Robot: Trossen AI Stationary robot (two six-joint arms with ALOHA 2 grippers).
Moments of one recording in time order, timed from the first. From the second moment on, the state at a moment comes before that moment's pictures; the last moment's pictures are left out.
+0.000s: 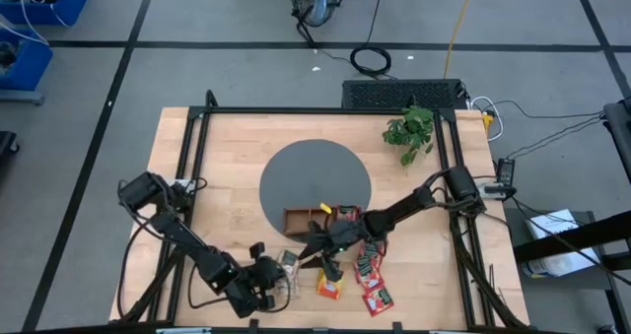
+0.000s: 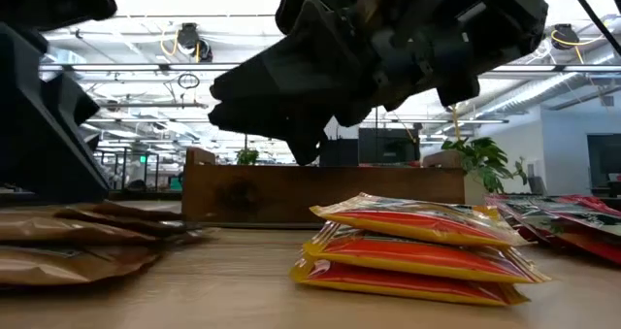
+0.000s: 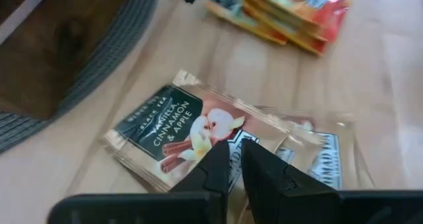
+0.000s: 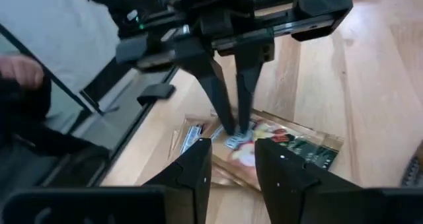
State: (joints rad) left arm -0.80 1.87 0.93 -0.07 -0.63 -0.90; right arm 0.29 2.08 1.03 0.72 -0.20 0.34
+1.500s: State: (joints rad) left arm -0.80 1.87 0.93 -0.04 -0.70 -0.73; right arm 0.38 1.96 1.03 0.51 0.08 -0.09
